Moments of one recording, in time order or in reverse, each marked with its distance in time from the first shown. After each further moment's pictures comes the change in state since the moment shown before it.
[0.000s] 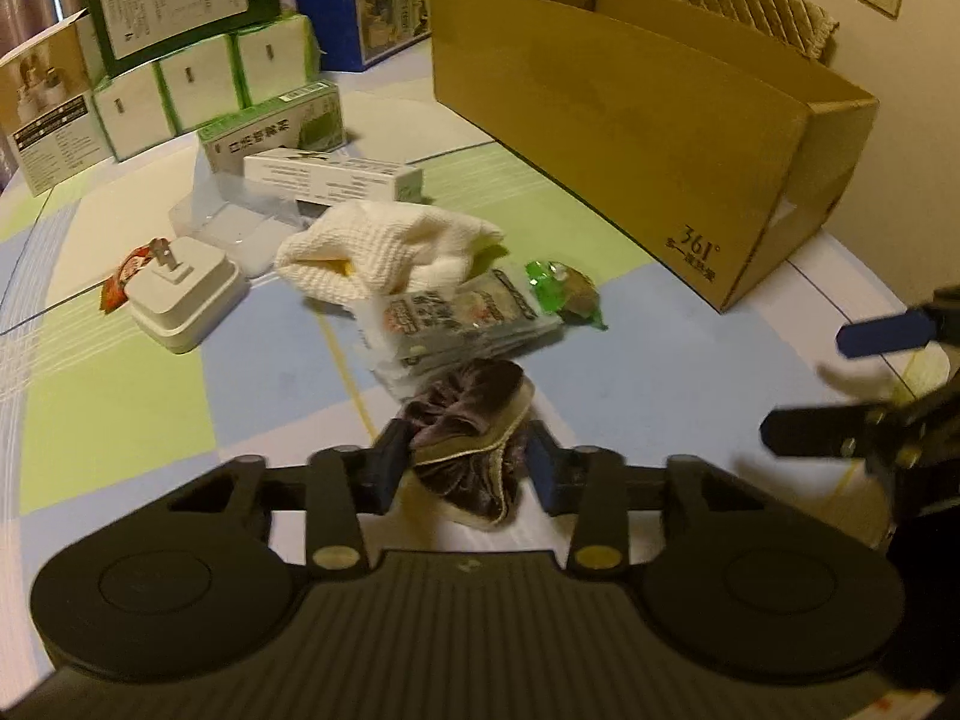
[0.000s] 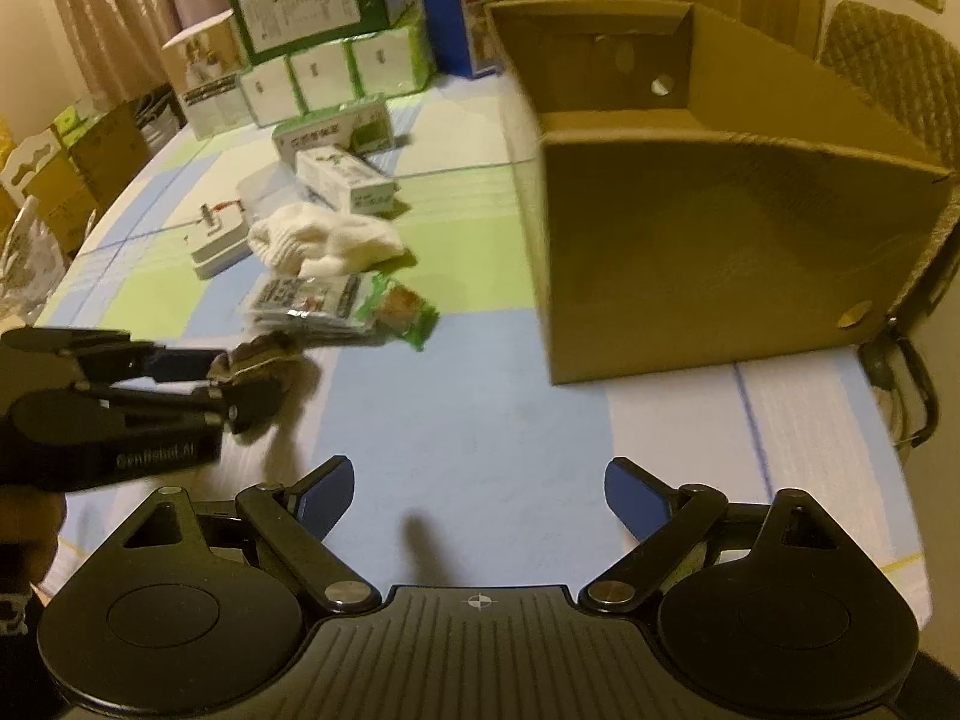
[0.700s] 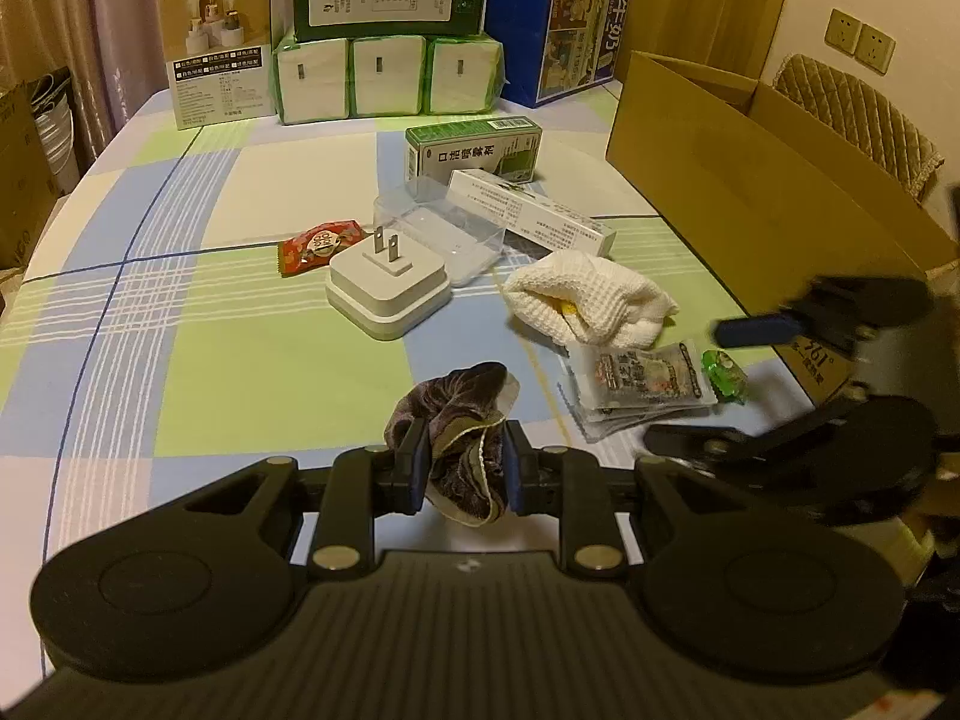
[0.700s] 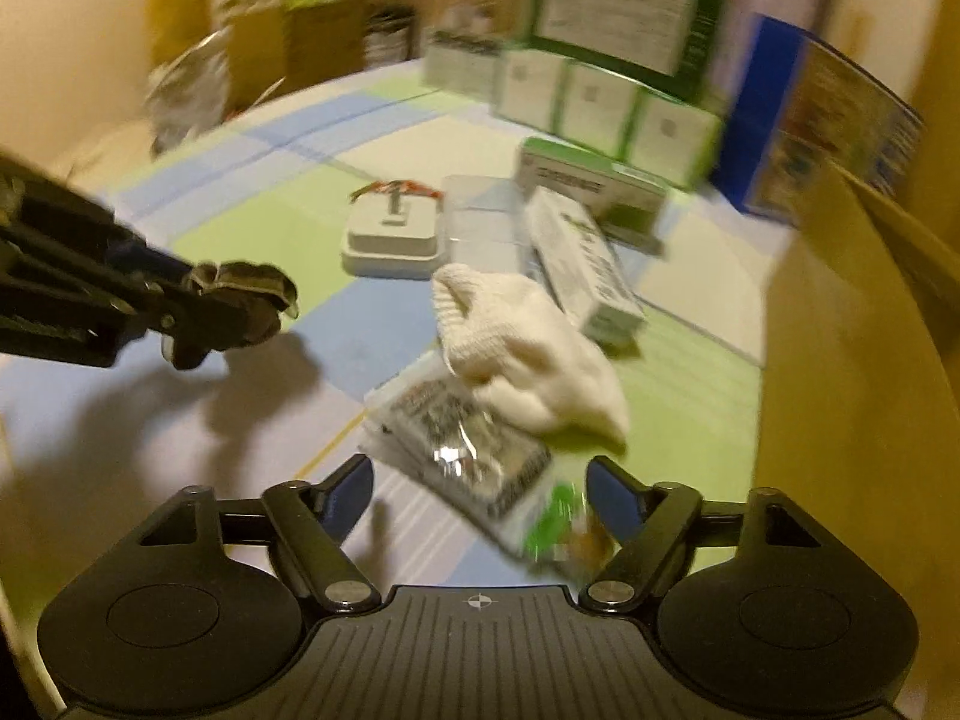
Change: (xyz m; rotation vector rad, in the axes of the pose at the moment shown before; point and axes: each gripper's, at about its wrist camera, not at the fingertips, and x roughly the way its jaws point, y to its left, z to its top) left arm -0.041 0.082 -0.004 -0.243 -0.049 0.104; right arm 0.090 0.093 0.055 -0.619 -0.072 0.142
